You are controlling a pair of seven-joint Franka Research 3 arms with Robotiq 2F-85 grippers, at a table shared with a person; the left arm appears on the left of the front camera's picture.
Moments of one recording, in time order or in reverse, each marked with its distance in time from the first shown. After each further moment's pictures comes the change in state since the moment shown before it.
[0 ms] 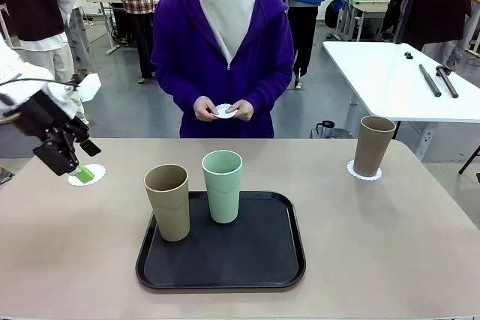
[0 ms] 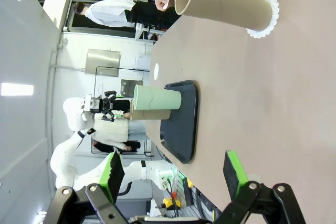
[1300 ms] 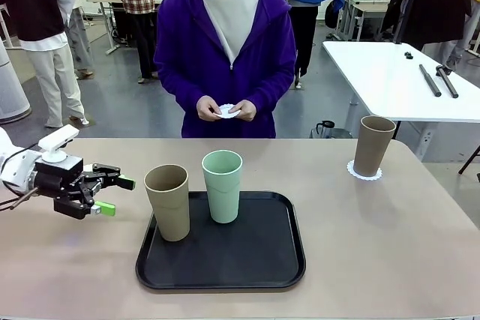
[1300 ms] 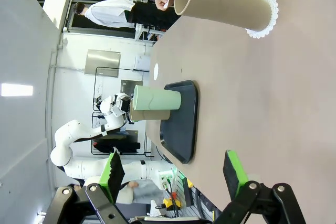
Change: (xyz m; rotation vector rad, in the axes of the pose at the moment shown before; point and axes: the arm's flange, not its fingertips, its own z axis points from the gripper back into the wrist) left arm -0.101 0.025 -0.139 -0.302 -0.805 -0.112; right arm 0.000 0.000 0.001 -0.001 -0.002 -0.001
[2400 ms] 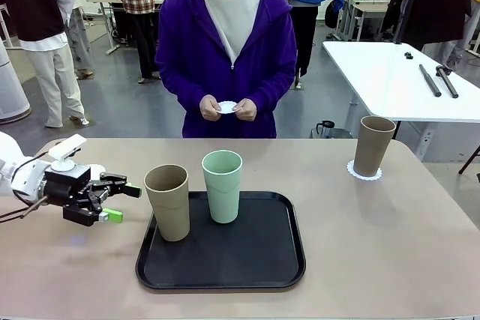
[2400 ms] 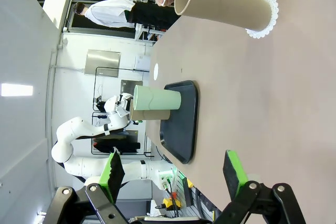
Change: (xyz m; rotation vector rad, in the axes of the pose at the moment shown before) left arm -0.022 0.005 -0.018 -0.006 -0.038 0.030; right arm 0.000 0.000 0.000 0.000 0.000 0.000
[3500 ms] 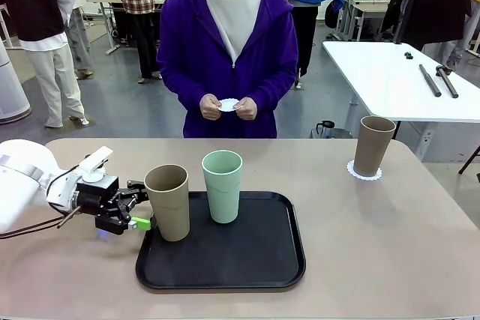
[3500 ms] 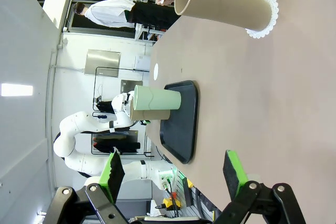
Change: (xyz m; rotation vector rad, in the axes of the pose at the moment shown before) left arm -0.022 0.021 -0.053 -0.049 -0.059 -0.042; right arm 0.000 0.000 0.000 0.000 0.000 0.000
